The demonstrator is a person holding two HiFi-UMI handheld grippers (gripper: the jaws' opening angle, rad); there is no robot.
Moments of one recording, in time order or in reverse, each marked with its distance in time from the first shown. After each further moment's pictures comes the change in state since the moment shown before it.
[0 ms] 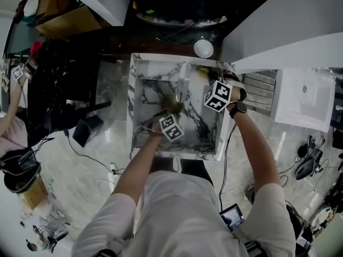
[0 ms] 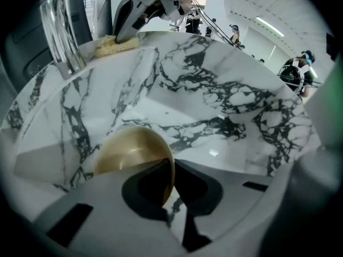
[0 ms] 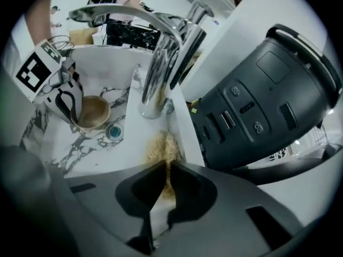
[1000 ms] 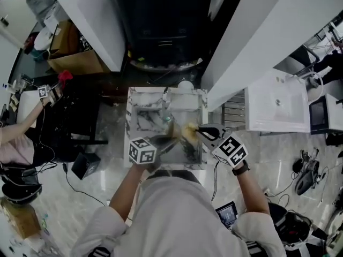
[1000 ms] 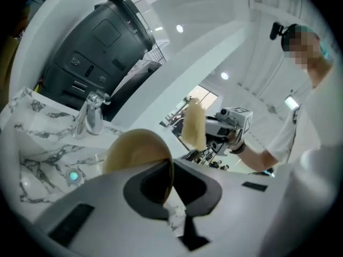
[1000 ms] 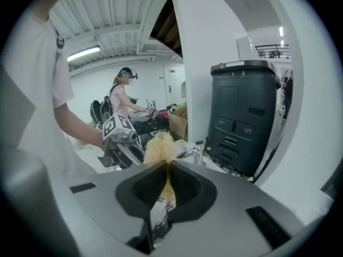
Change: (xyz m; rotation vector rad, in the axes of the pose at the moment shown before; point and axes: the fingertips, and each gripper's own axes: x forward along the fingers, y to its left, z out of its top) left arm -0.270 -0.049 0.128 -0.534 -0.835 -0.481; right arm -0.313 0.057 0.051 0.570 -0.573 0.248
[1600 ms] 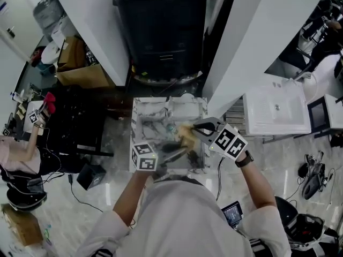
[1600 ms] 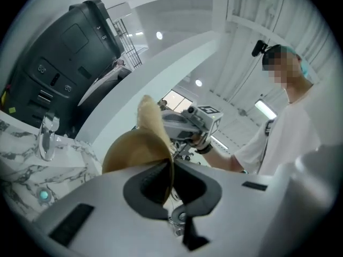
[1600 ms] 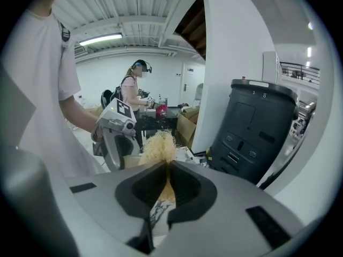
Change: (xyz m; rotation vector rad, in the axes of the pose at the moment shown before) left arm -0.015 -0.099 0.042 0.115 -0.074 -0.256; right arm -0.008 0.017 0.054 -0.216 0.045 0.044
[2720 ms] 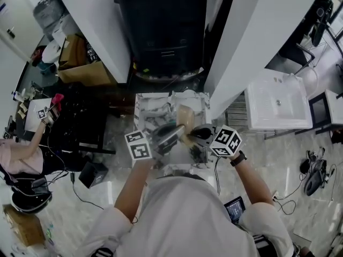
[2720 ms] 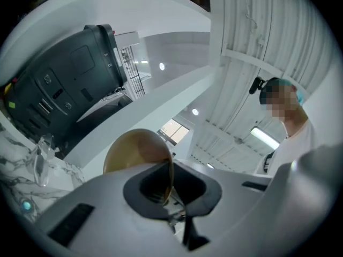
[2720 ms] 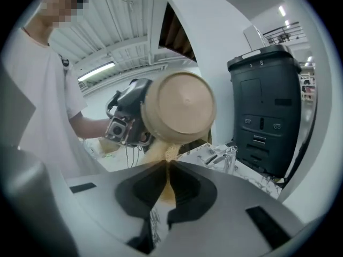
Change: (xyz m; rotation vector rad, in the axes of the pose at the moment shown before) left arm -0.029 -0.013 0.088 -0.069 -0.325 -0.028; right arm 0.038 0.048 -0.039 0.245 -0.152 0.192
